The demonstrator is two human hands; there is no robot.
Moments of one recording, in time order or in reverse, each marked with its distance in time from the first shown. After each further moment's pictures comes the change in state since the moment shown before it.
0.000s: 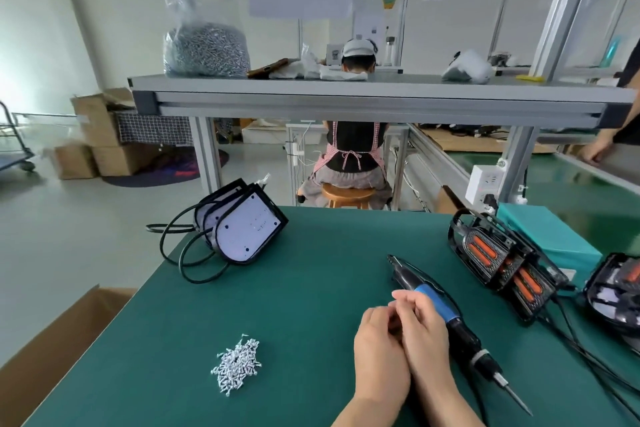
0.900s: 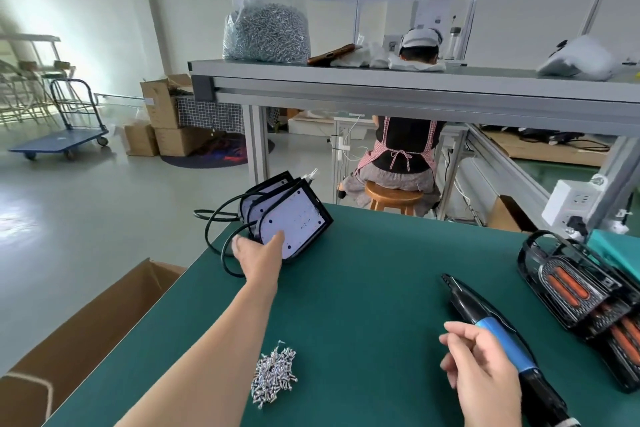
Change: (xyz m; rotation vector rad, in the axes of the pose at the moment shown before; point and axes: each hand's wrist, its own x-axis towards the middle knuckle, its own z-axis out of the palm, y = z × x) left_hand 0.176 -0.073 -0.201 -0.210 0.648 -0.423; right_hand 0.006 0.013 0.004 0.040 -0.009 -0.036
